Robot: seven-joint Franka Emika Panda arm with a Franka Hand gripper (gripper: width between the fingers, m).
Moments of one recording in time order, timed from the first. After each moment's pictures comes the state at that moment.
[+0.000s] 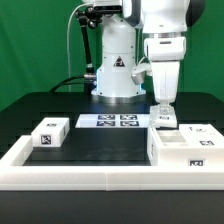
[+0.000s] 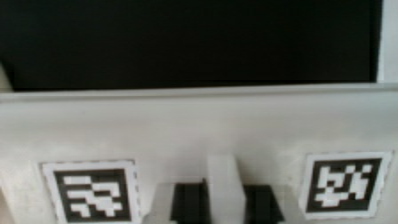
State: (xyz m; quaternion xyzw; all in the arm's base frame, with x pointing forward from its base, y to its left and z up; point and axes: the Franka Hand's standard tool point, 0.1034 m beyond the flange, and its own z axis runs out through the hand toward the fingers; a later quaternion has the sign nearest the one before) arm 0.434 0.075 0.058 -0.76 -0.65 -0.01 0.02
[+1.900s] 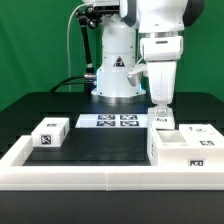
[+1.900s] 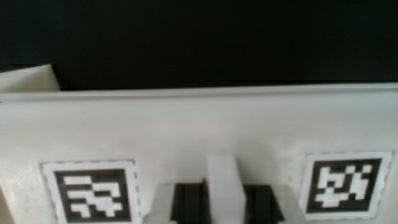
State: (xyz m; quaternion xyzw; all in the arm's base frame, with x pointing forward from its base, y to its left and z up) arm 0.452 0.066 0.059 -0.76 -0.65 -0.02 0.02
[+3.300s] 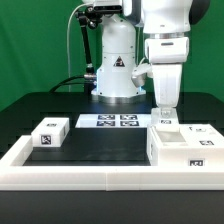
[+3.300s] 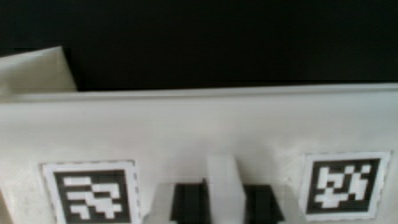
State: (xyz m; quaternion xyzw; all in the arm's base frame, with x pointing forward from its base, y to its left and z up) arm 0.466 0.073 0.058 -0.76 -0.65 0.00 0.04
